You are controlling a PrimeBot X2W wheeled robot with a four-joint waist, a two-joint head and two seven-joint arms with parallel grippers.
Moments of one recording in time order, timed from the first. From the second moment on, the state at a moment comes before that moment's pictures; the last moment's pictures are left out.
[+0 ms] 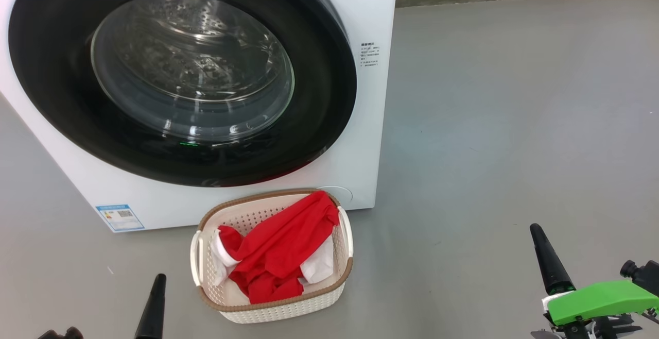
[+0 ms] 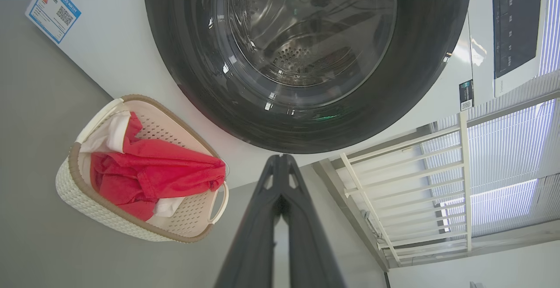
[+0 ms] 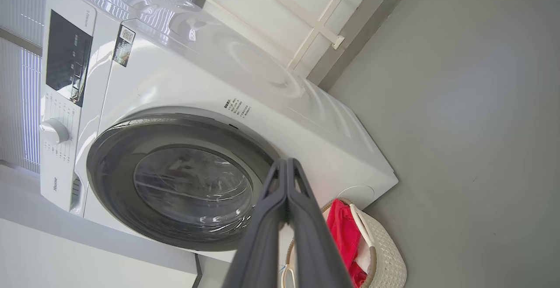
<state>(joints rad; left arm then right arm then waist) 0.01 0.05 0.06 0.20 -1.17 -0.06 0.00 -0.01 -0.06 -0.04 0.25 1.17 0.13 -0.03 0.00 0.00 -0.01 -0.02</state>
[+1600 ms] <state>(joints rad) -0.07 0.04 0.08 0.27 -1.60 -0.12 0.11 -0.07 -0.06 -0.11 0.27 1.63 0.13 0.09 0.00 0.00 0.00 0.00</state>
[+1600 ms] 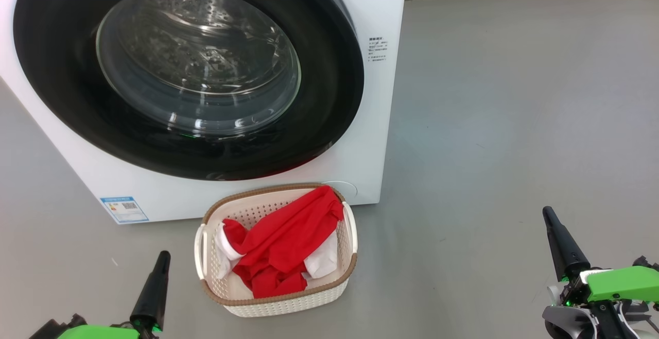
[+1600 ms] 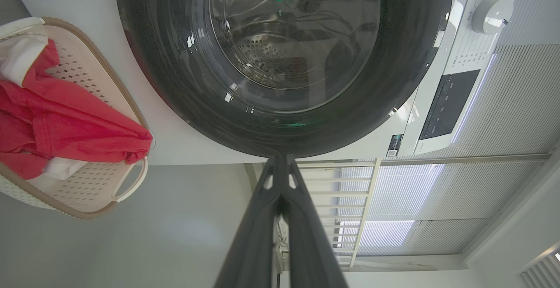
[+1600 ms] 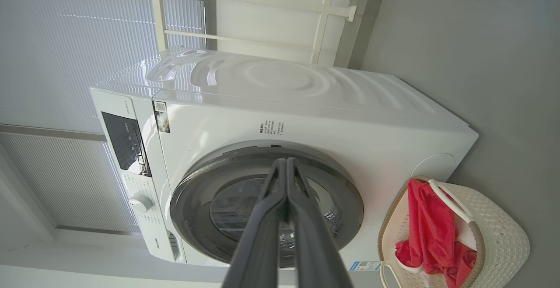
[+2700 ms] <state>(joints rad) -0.07 0.04 0.08 0.27 -1.60 -0.12 0.11 -0.07 -0.05 -0.12 0.27 1.63 0.13 0.10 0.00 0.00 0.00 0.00</state>
